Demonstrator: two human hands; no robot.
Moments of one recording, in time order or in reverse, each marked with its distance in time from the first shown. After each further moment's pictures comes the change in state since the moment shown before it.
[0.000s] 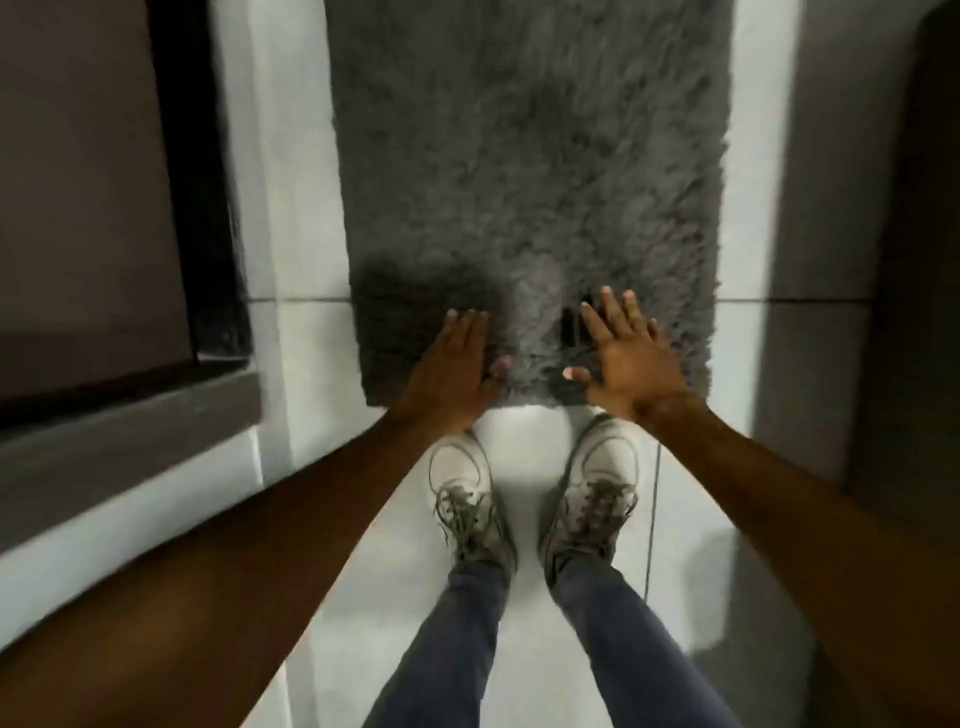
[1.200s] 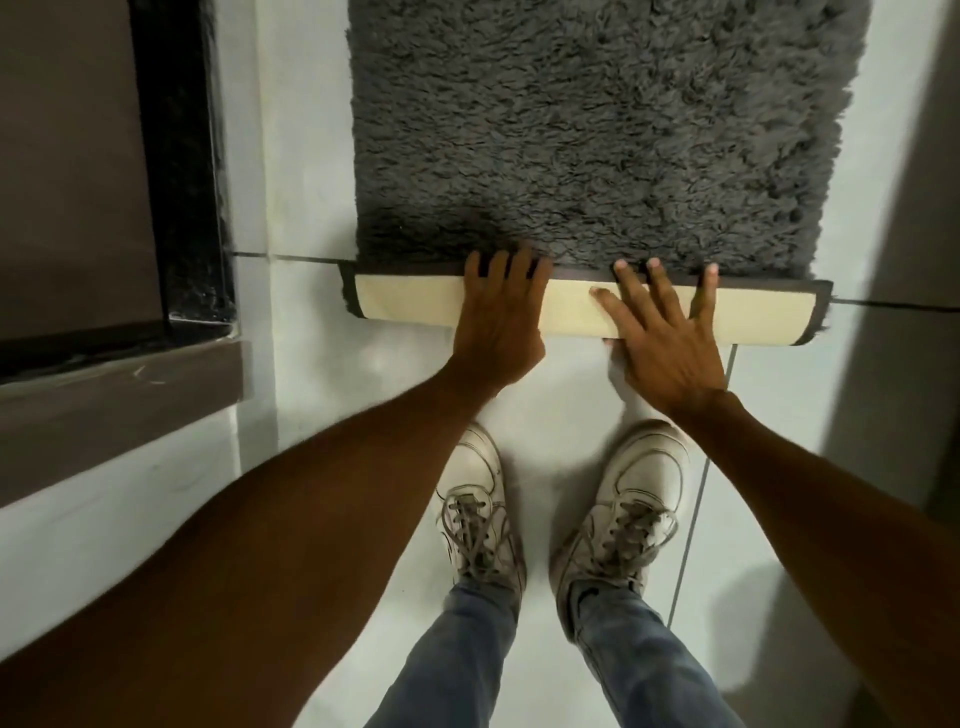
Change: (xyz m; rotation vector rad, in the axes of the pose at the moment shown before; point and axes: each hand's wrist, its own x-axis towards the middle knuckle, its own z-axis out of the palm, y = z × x) left_hand 0.083 -0.013 0.045 0.409 0.414 0.121; right_hand 0.071 0.029 0.060 -0.451 0.437 -0.278
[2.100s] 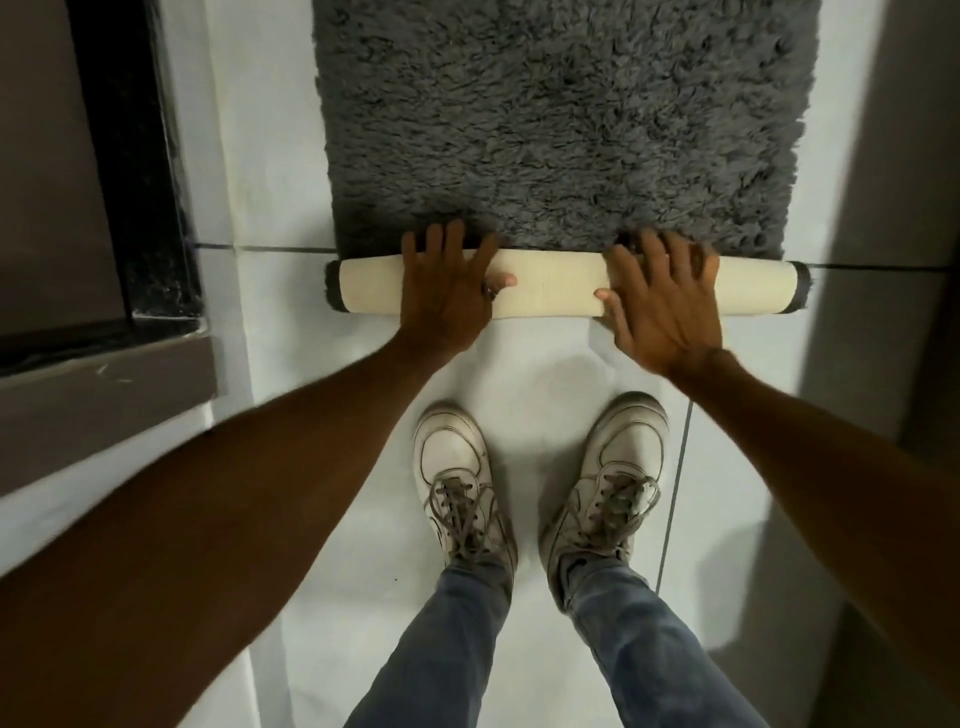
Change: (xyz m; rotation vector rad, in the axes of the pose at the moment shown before) left_hand 0.000 -0.036 0.008 0.077 0.029 -0.011; right_hand -0.005 0.017 -0.012 0.073 0.079 0.145
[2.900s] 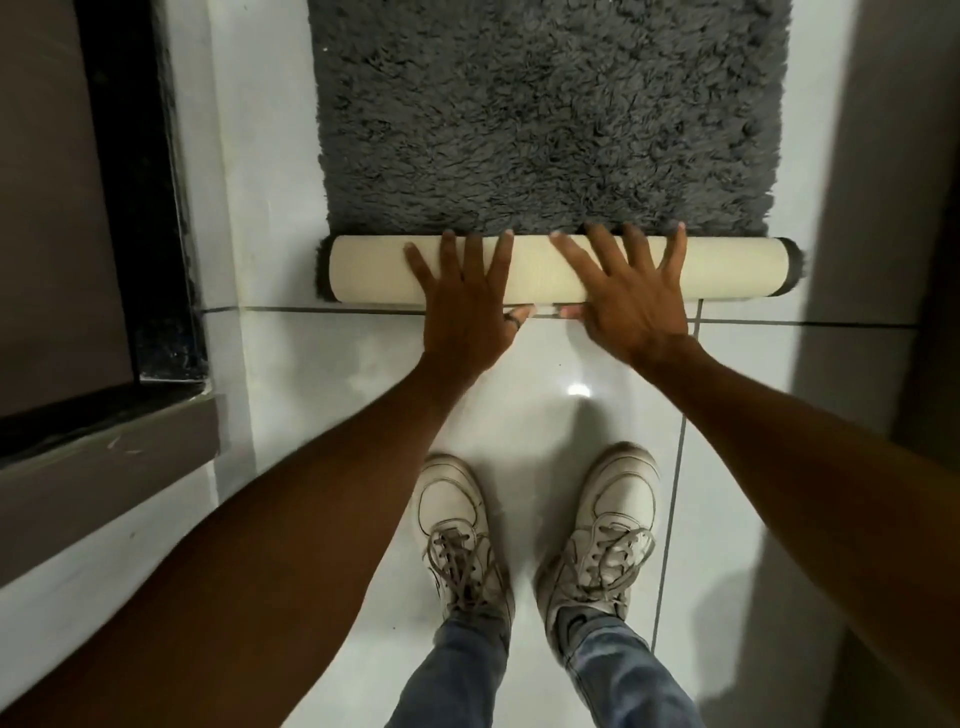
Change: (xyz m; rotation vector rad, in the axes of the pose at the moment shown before) left_hand 0.055 0.019 -0.020 -0.034 -0.048 -0.082; right_hand 0.078 -0.003 -0.036 -0.051 -0.151 -0.025
